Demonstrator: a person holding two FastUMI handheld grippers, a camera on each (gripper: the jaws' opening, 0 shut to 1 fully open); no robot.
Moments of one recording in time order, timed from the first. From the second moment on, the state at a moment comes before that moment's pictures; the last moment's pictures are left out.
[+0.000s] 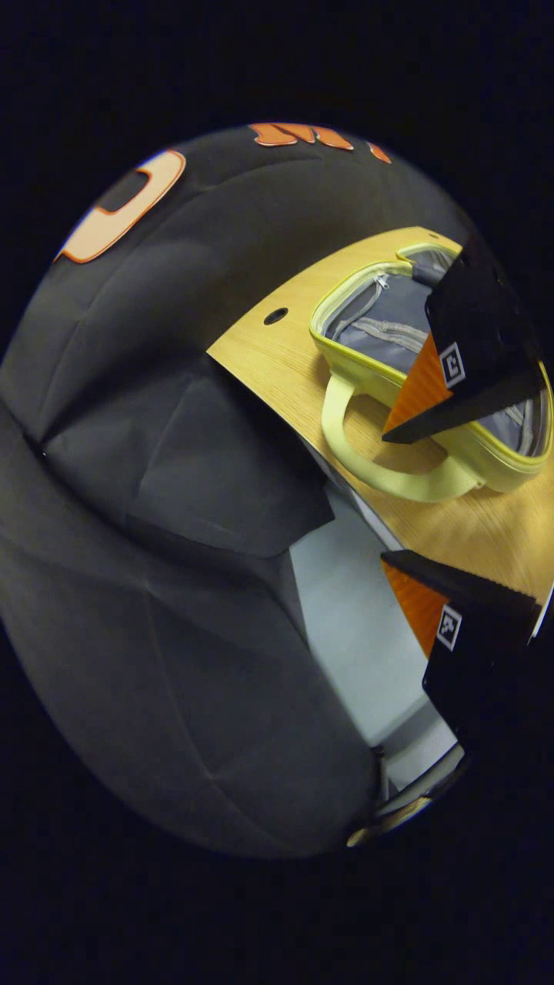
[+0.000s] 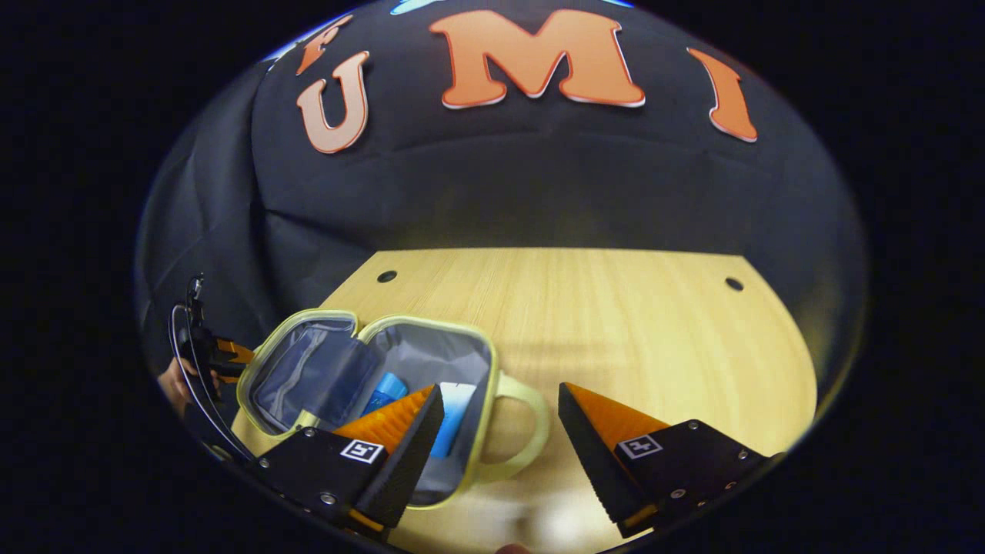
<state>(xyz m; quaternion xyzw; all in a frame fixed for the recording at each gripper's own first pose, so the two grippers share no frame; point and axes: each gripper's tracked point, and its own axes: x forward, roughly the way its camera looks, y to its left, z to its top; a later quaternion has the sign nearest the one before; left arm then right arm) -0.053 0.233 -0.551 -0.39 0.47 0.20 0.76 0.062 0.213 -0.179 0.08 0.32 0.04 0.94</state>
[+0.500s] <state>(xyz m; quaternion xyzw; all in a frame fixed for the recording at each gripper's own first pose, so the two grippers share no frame) -0.051 0.226 -0.509 -0.44 0.41 0.19 0.78 0.050 0.109 -0.147 0.01 0.26 -0.02 0.97</state>
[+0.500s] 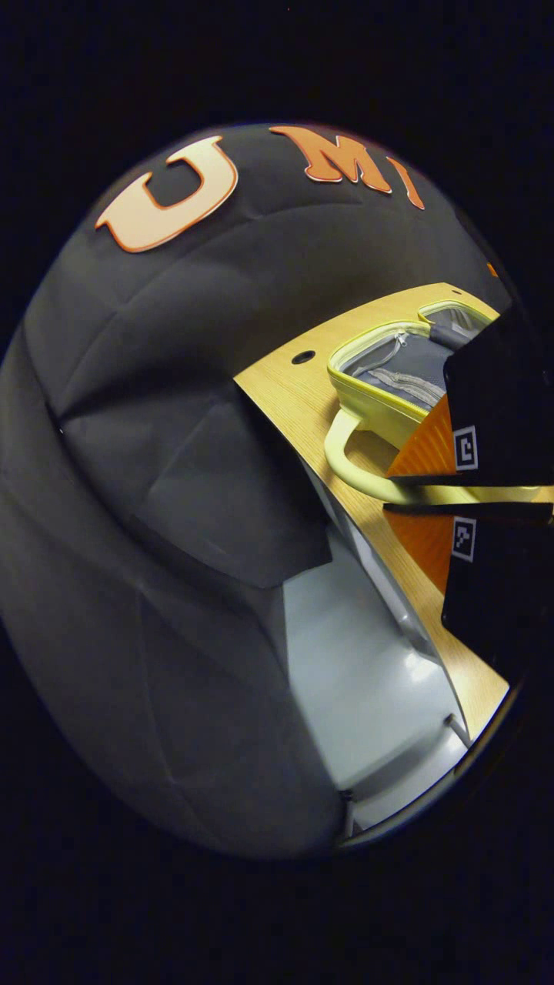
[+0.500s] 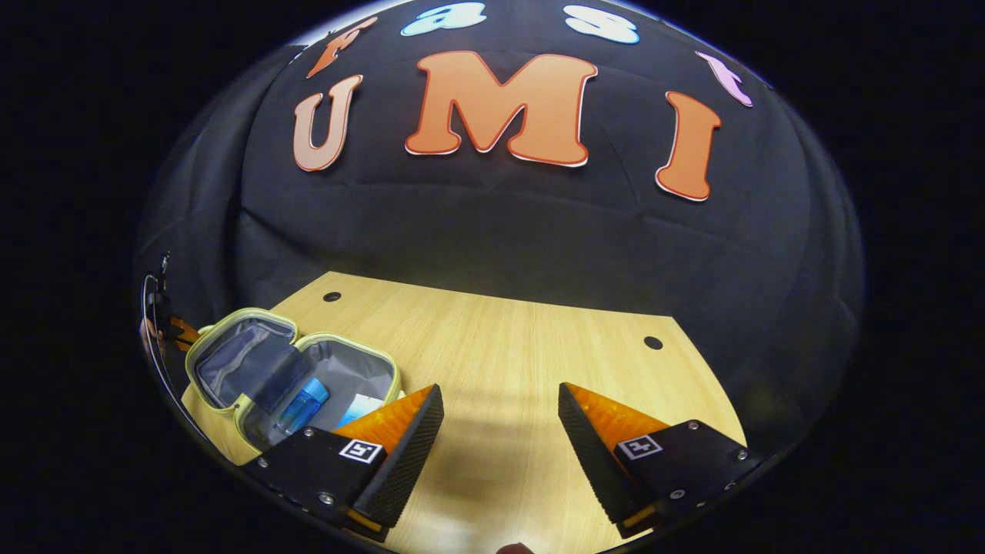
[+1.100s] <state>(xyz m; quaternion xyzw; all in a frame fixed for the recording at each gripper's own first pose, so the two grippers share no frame) -0.012 0.177 -0.324 -0.33 0.31 0.11 0.88 0.058 0.060 -0.119 -0.02 0.21 -0.02 0.98</state>
